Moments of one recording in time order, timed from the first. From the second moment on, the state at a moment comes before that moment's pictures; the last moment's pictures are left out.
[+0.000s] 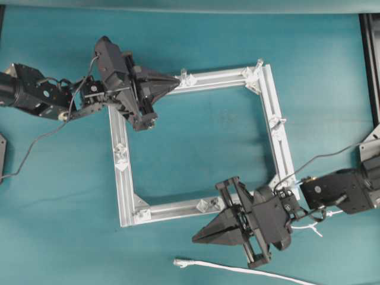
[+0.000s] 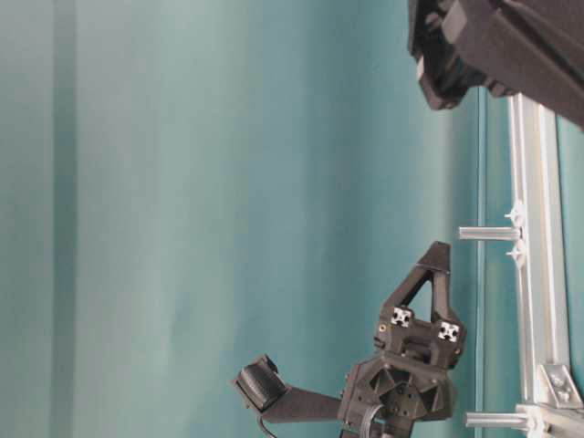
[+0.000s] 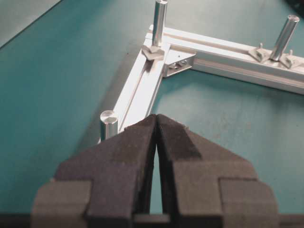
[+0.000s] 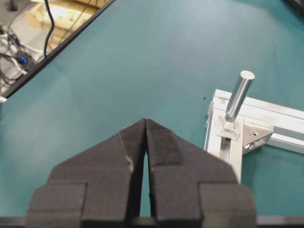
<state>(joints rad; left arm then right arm) 0.28 0.16 0.84 -0.11 -0.78 -0.04 0.28 0.16 0.84 -0.11 -0.78 -0.04</state>
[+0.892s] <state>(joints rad) 0.00 -0.47 1.05 -0.06 -0.23 -0.08 0.38 0.21 0.58 -0.14 -0.16 0.31</state>
